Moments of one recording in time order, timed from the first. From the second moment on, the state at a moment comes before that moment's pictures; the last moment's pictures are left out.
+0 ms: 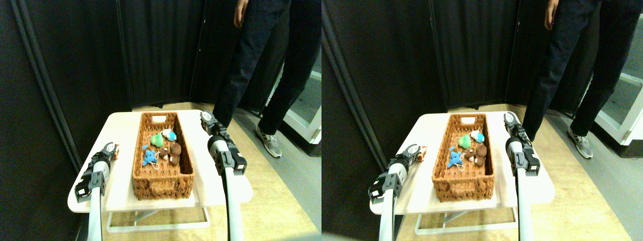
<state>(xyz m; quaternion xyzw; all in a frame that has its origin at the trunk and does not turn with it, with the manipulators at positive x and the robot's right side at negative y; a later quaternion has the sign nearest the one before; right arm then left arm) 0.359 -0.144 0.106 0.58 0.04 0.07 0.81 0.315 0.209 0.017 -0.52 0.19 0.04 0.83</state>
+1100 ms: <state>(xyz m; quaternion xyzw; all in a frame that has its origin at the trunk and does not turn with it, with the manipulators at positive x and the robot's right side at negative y) 0.336 -0.222 0.013 0.61 0.02 -0.12 0.78 0.338 0.207 0.008 -0.43 0.30 0.11 0.84</state>
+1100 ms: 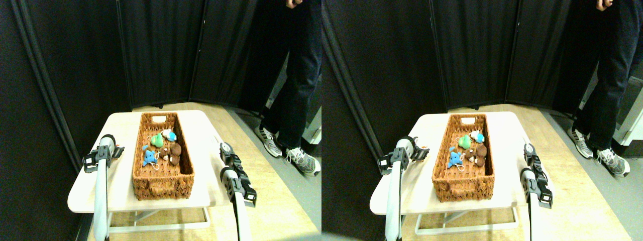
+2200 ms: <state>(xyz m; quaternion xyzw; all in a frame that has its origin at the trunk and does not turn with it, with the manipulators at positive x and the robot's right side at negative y) 0.328 -0.219 -0.015 0.61 0.04 -0.16 0.78 0.335 0.230 -0.029 -0.47 0.22 0.09 0.85</state>
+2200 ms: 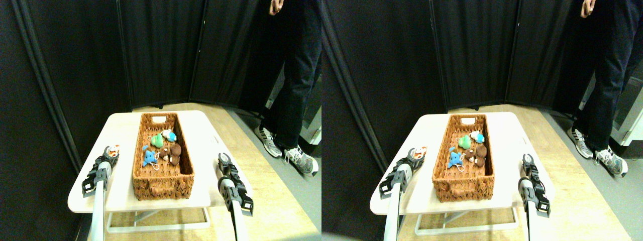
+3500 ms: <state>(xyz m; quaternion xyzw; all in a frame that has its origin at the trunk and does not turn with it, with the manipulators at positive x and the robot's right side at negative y) 0.330 -0.207 -0.019 0.62 0.05 -0.14 0.77 0.342 0.226 -0.034 -0.48 0.18 0.10 0.85</state>
